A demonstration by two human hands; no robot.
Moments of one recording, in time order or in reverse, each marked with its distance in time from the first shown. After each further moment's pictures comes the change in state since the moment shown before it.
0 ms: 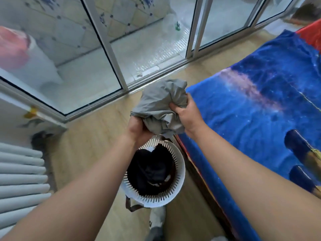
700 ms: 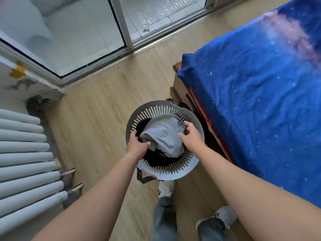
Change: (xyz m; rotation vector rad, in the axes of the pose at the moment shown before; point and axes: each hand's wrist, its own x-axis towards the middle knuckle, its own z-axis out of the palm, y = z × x) left_hand -0.021 -0.127 -0.227 0.951 0.520 -0.313; right_hand -0.059 0.248 0.023 -0.561 -0.139 0.459
